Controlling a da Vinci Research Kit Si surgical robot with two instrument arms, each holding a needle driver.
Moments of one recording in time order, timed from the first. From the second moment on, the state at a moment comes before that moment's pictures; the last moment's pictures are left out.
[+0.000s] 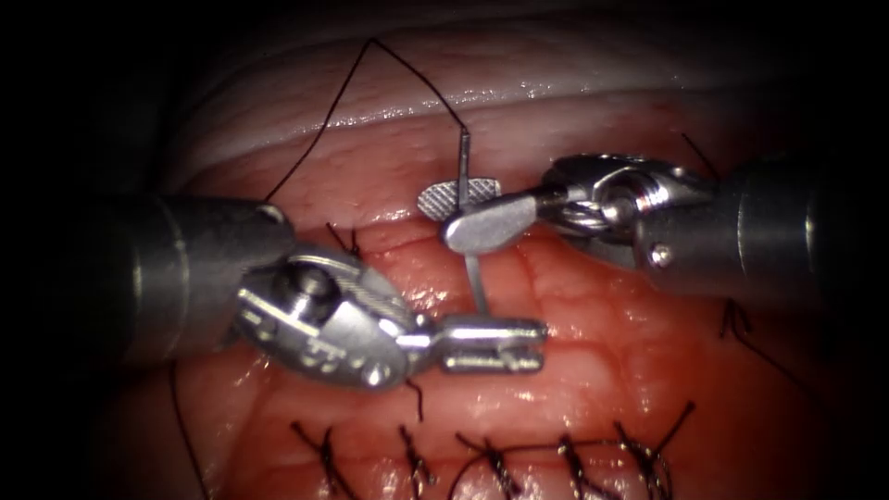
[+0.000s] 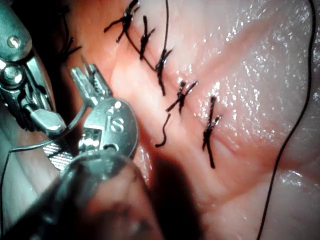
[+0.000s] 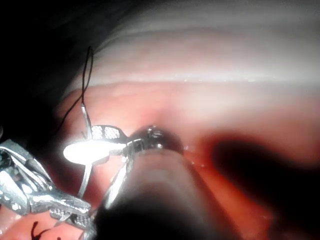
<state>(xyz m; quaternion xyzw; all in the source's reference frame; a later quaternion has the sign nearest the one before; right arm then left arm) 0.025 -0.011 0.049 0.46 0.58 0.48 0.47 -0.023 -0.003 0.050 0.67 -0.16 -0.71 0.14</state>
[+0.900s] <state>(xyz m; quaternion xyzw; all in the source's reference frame) 0.024 -0.009 0.050 0.38 0.59 0.49 0.51 -0.022 -0.004 0.048 0.67 -0.16 -0.72 0.07</state>
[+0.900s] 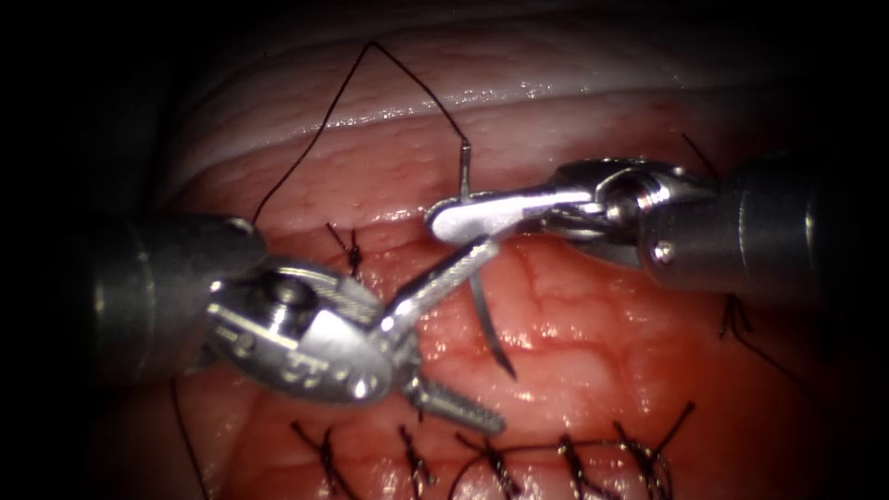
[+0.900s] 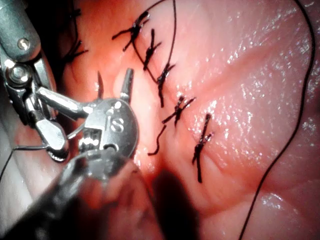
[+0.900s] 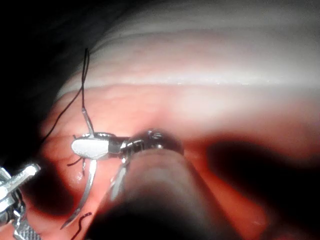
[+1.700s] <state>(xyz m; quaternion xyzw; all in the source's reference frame) 0.023 -0.002 0.054 0.09 0.71 0.26 0.65 -0.017 -0.003 0.057 0.52 -0.13 -0.83 -0.13</state>
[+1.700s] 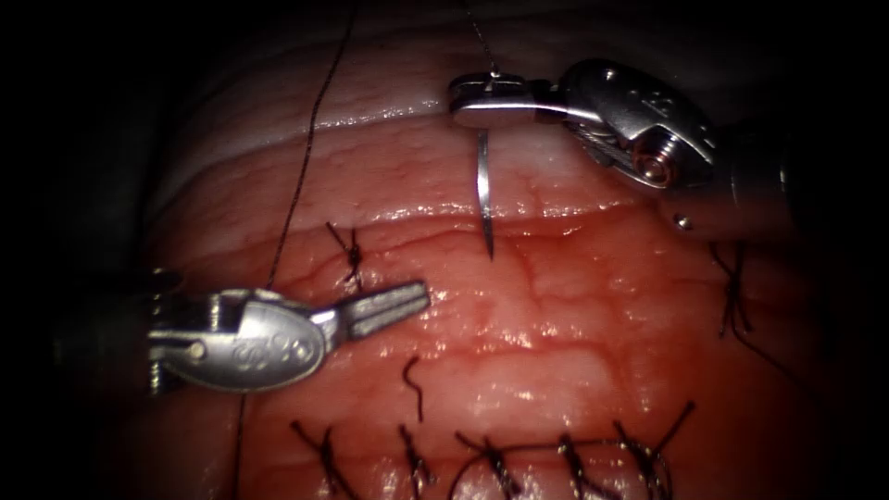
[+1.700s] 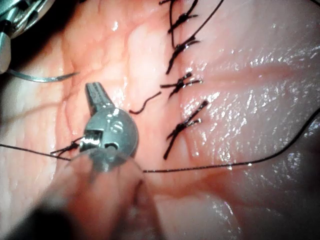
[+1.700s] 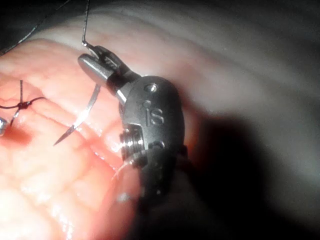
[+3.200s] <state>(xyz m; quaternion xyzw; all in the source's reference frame) 0.028 -0.004 0.055 -0.07 0.73 0.10 0.67 -0.020 -0.007 0.062 0.44 -0.04 -0.88 -0.15</state>
